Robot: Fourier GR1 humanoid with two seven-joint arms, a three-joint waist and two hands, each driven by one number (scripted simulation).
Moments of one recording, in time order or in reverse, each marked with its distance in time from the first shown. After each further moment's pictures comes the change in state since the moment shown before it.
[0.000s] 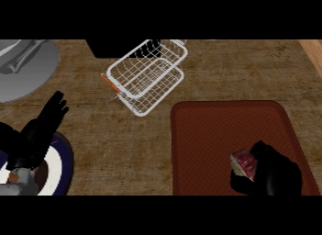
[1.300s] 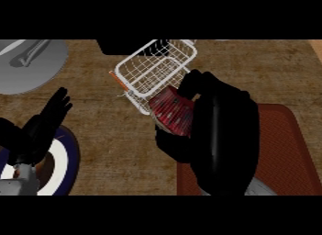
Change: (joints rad) left arm -0.030 -0.015 0.014 -0.006 -0.013 -0.055 0.019; right arm -0.792 0.152 0.153 -0.066 -0.130 0.139 0.216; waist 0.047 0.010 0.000
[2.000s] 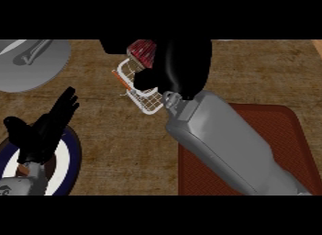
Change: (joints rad) left arm -0.014 -0.036 -0.024 0.009 -0.034 0.012 0.000; right arm -0.367 0.001 -0.134 0.536 -0.217 -0.149 0.009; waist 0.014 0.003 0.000
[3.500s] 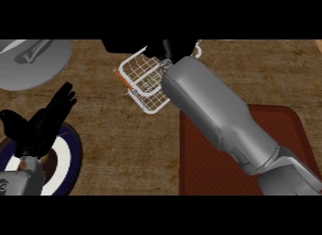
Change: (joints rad) left arm -0.041 0.000 0.045 0.036 0.001 -0.039 0.001; right arm -0.257 0.003 -0.003 0.706 -0.081 -0.576 -0.129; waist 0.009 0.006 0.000
